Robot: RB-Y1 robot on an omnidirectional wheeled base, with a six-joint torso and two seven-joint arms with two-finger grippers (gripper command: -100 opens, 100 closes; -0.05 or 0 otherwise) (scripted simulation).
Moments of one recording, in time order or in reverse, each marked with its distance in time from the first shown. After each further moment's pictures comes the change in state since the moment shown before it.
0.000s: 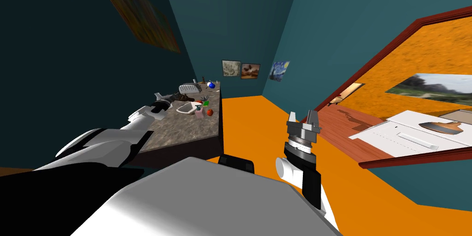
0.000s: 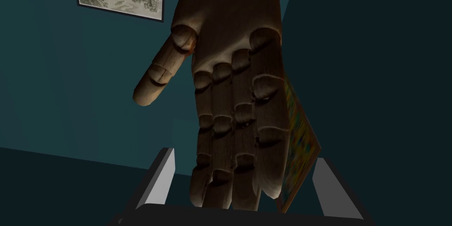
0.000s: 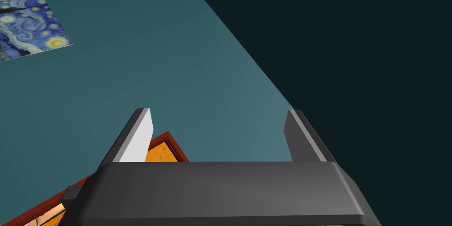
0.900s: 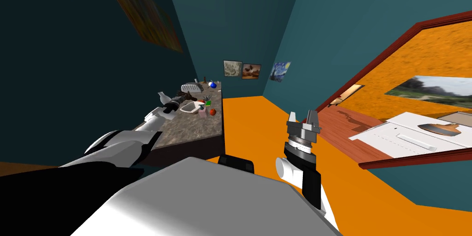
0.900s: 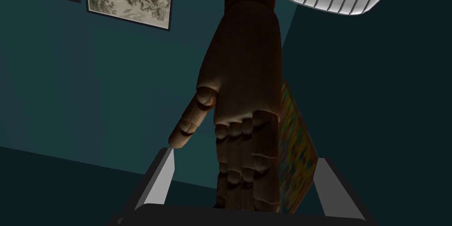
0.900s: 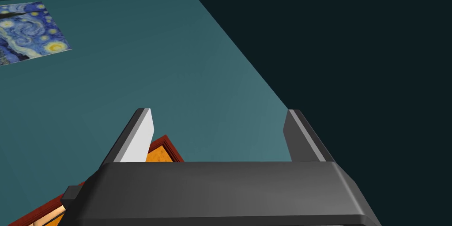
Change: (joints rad) left arm -0.017 -0.116 0.030 -0.076 -0.055 0.063 -0.040; right arm 0.000 0.000 0.000 0.000 0.000 0.000 0.000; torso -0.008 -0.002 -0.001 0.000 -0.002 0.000
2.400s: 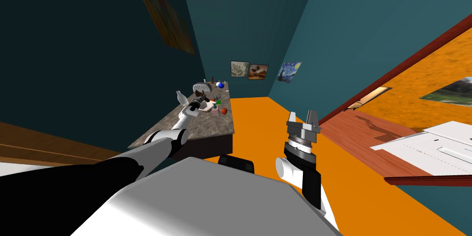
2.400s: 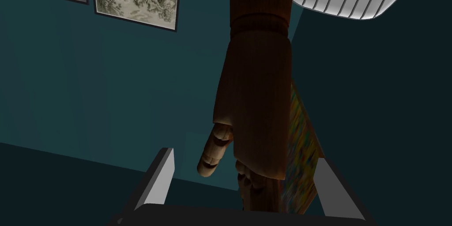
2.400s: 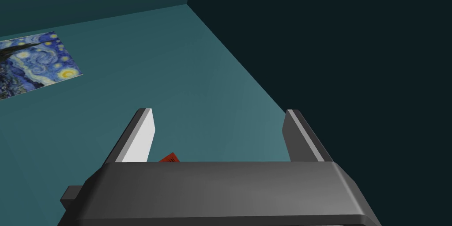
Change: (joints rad) left arm -0.145 -0.377 0.148 -0.162 -0.237 0.150 -0.201; right arm 0.000 0.000 0.000 0.000 0.000 0.000 0.000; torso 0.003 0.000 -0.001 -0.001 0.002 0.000
